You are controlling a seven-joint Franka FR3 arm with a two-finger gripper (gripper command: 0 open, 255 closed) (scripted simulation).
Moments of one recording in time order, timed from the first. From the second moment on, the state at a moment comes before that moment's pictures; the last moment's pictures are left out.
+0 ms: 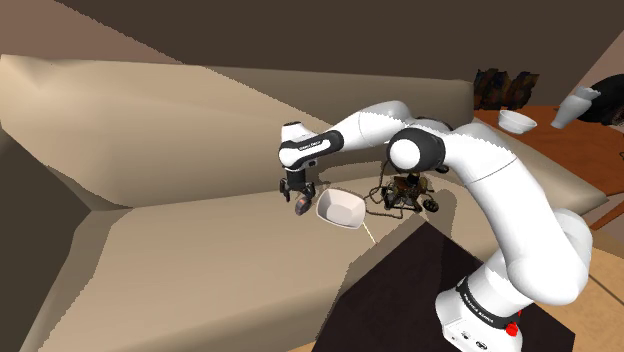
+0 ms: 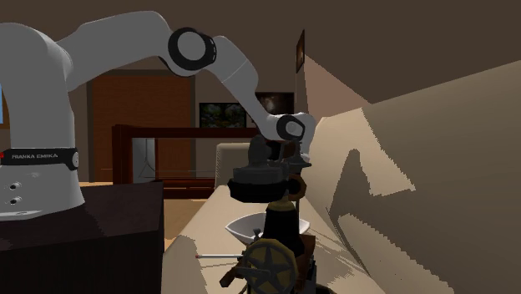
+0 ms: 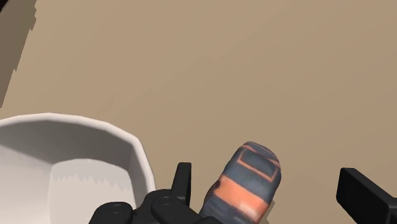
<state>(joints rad) 0.03 1.11 0.09 -1.21 -0.05 1.99 1.19</state>
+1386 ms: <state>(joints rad) 0.03 1.01 0.10 -1.27 -0.05 1.95 1.19</state>
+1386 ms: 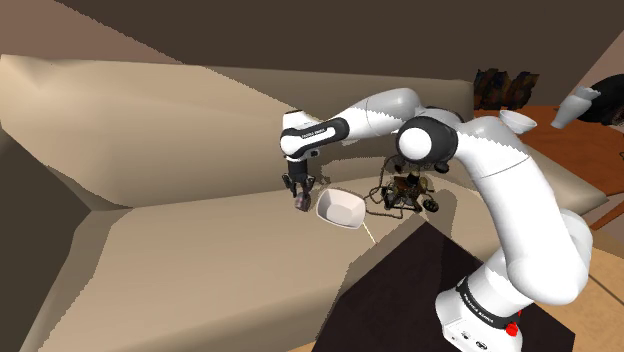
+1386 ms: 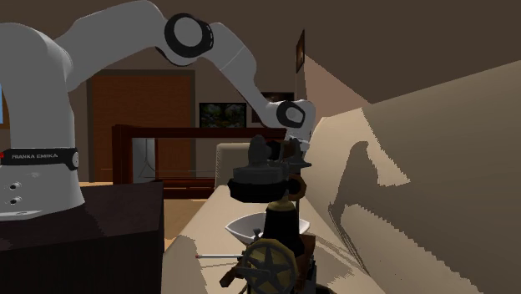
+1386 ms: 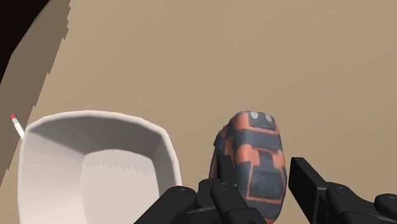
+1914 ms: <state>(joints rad) 0.03 0.93 0.10 -1.30 -0.05 1.90 1.19</state>
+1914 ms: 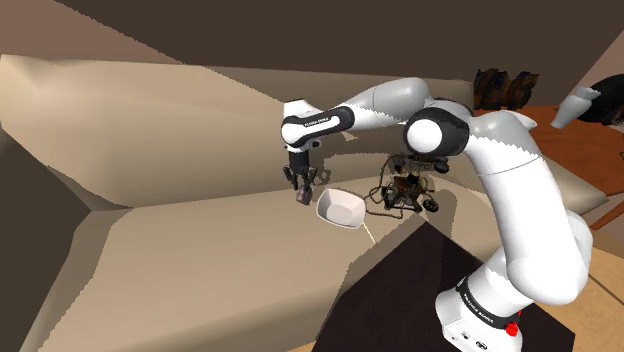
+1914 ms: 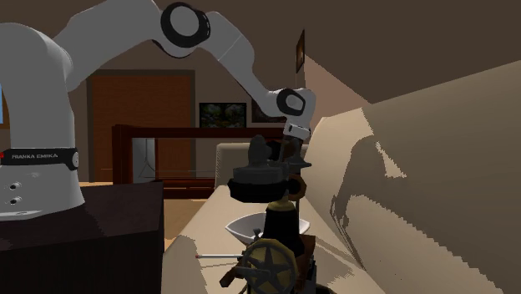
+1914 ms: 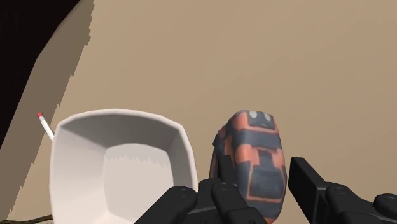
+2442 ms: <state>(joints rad) 0.01 0.83 0.10 -1.39 -0.04 1.89 1.18</state>
